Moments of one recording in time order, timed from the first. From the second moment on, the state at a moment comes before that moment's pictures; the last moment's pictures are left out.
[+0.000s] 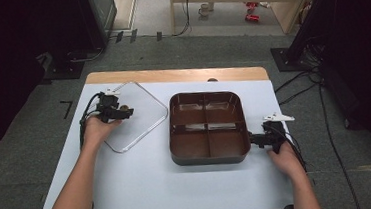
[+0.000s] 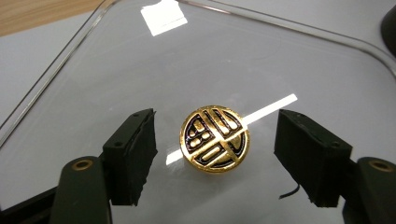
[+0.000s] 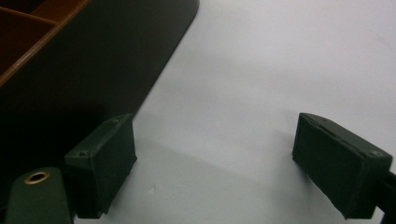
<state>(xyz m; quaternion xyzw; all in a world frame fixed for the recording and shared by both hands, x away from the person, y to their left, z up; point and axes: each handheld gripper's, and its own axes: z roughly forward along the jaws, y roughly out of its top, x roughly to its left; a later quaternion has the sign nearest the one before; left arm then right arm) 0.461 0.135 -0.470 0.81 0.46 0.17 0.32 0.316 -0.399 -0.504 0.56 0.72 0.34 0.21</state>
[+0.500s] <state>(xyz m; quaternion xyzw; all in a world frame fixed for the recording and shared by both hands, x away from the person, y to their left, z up) 0.464 0.133 -0.476 0.80 0.47 0.17 0.33 0.316 -0.399 -0.504 0.56 0.72 0.34 0.21</state>
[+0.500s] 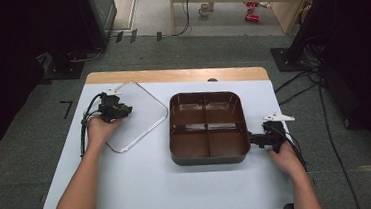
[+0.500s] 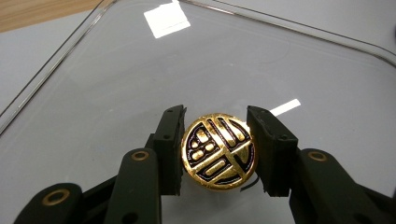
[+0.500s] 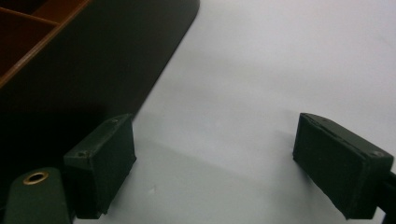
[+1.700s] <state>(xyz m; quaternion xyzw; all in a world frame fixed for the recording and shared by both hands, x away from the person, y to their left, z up) 0.435 0.117 -0.396 0.81 0.40 0.16 0.39 0.317 -0.401 -0.503 0.57 0.72 0.35 0.20</state>
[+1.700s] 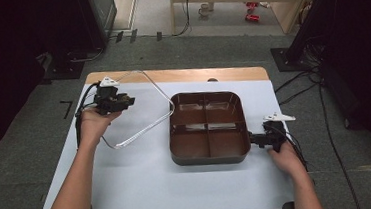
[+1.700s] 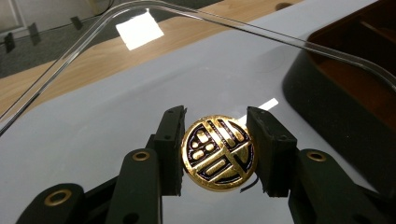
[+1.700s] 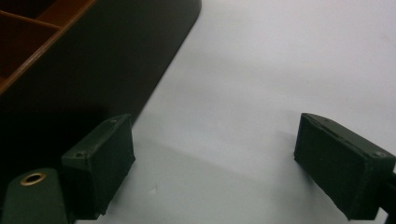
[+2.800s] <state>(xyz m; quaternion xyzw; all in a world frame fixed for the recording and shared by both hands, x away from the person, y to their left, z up) 0.397 -0.037 -0.387 0.89 0.19 0.06 0.41 0.317 -0.401 -0.503 0.56 0.72 0.35 0.20</state>
